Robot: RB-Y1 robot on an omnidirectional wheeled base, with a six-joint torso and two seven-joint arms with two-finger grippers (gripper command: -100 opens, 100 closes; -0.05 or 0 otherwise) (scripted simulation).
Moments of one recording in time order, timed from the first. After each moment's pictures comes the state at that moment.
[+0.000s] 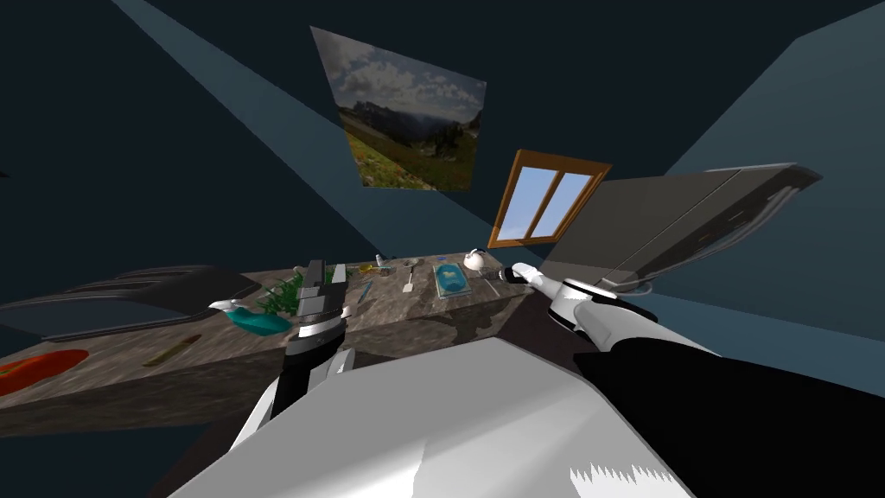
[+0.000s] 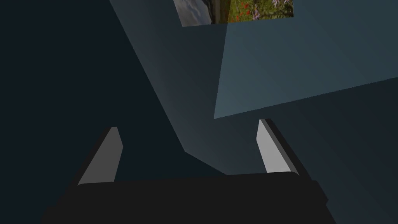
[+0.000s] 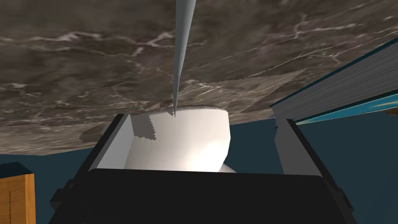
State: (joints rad) left arm 0.48 0.02 0.05 -2.23 -0.10 -0.63 -0.04; right arm -0.64 -1.00 0.76 -0.61 0.94 -0.73 -0.63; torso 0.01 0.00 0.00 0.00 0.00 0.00
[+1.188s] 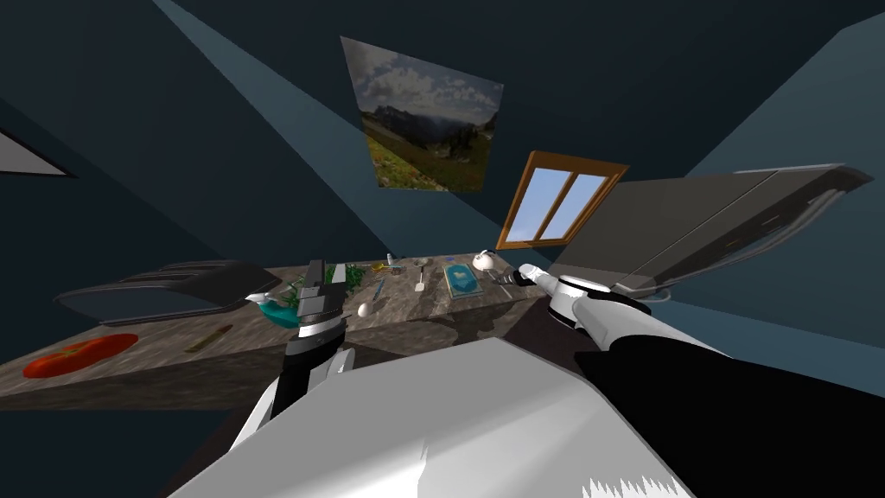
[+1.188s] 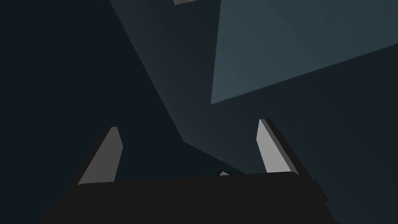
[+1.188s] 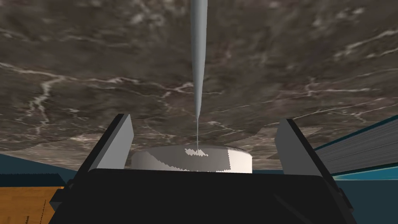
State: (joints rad) left arm 0.48 0.02 0.05 -2.23 -0.10 -0.63 -0.04; right arm -0.70 -1.01 0.89 -0.42 1.06 -0.74 -0.72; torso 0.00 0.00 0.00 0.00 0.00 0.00
